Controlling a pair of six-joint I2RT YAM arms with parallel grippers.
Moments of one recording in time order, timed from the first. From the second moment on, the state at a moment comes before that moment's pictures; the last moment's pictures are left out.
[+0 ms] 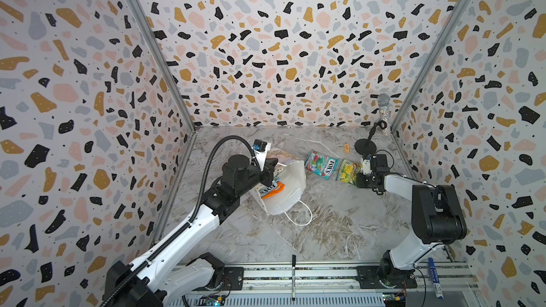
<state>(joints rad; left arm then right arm) -0.55 1.05 0.86 -0.07 0.15 -0.14 0.02 1.67 0.87 -0.19 -0.04 -0.01</state>
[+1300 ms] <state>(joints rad) -0.55 1.05 0.86 -0.07 0.15 -0.14 0.35 0.99 0.70 -0.07 -0.45 0.23</state>
